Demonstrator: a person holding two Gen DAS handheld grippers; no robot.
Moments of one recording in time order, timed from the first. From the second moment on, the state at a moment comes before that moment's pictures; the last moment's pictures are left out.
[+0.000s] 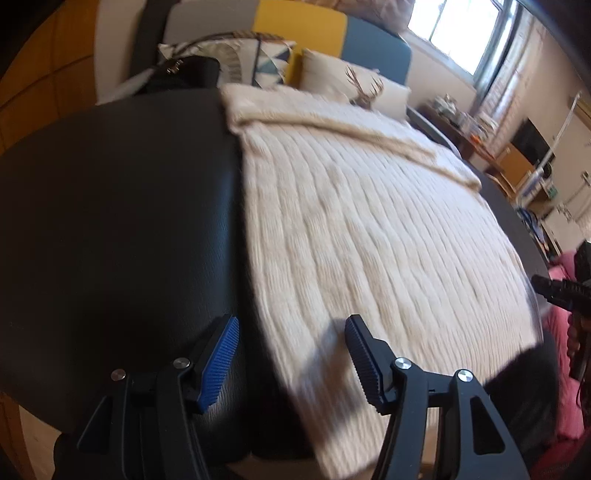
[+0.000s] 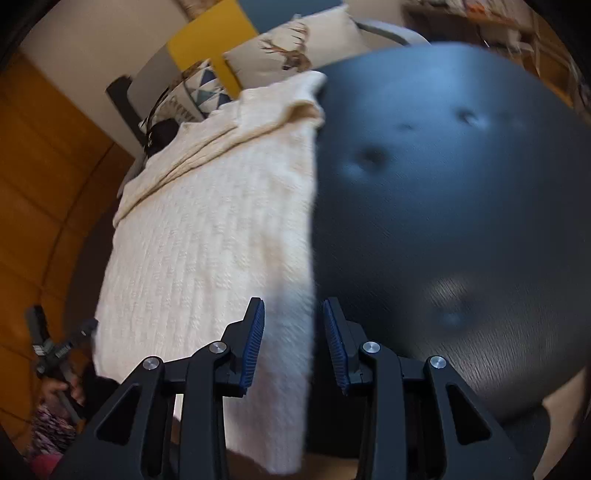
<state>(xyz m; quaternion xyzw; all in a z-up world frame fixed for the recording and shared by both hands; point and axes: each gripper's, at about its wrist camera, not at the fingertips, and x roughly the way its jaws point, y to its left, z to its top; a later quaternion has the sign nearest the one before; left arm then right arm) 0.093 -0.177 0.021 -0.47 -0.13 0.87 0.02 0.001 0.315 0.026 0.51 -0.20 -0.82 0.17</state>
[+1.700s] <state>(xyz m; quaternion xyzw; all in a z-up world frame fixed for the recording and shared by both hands) 0.121 -0.181 0.032 -0.42 -0.29 0.84 0.18 0.007 0.294 0.009 0.52 -0.27 -0.74 0.33</state>
